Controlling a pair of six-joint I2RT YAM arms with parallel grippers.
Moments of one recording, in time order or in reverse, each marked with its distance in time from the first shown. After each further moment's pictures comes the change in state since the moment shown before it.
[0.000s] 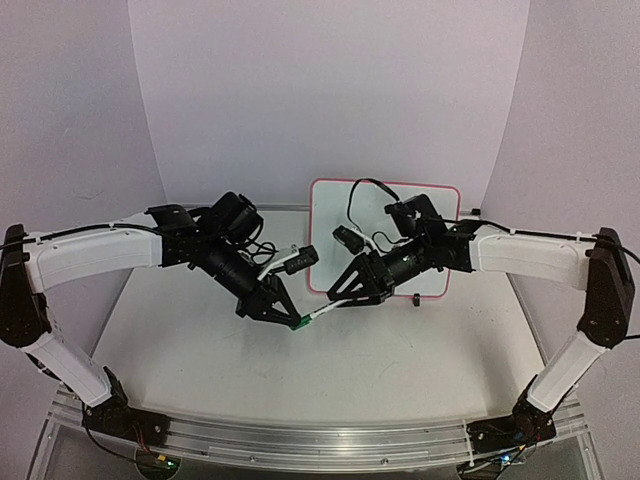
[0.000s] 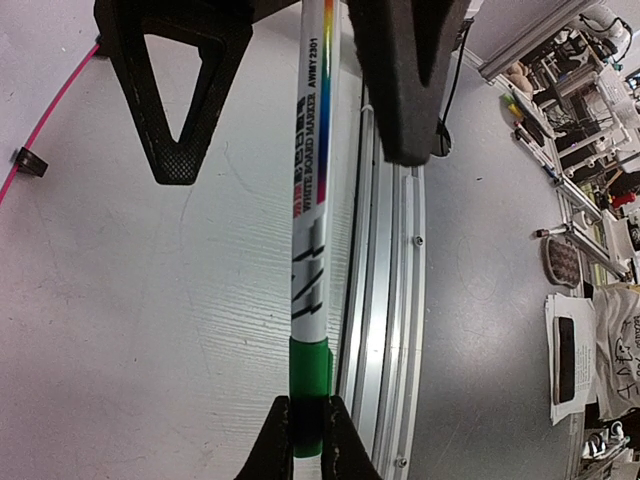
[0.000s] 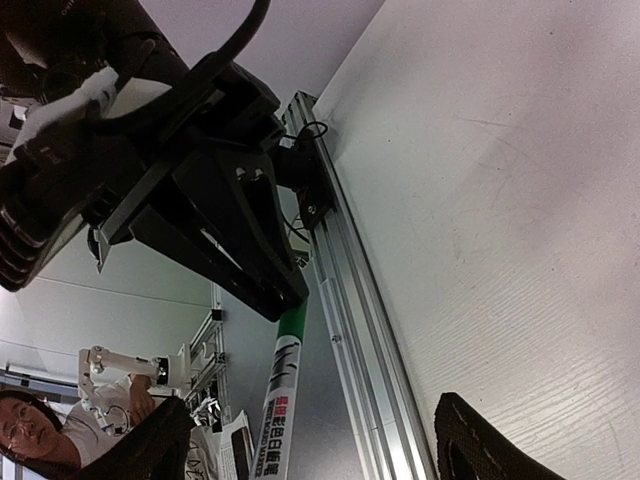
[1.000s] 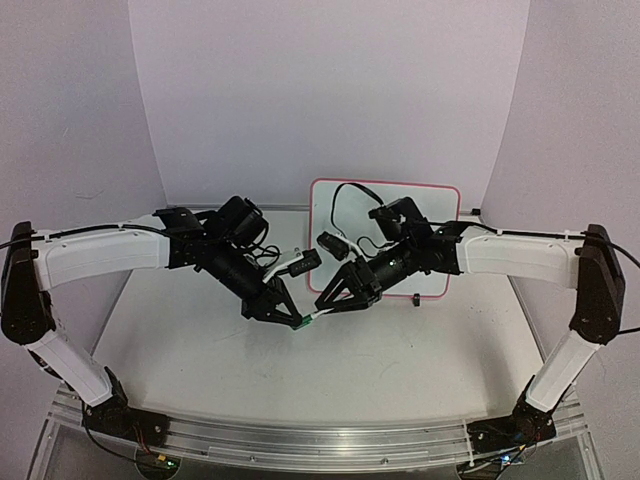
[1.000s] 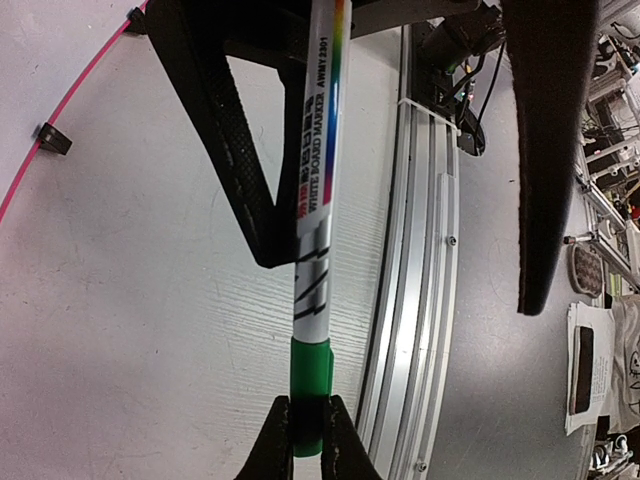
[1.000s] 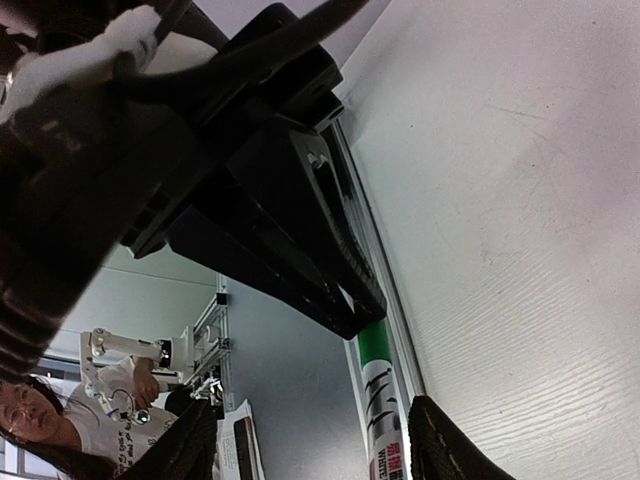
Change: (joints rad) left arm 0.000 0.033 -0.003 0.021 -0.071 -0.023; right arm 0.067 0.060 0.049 0.006 -0.007 -0.002
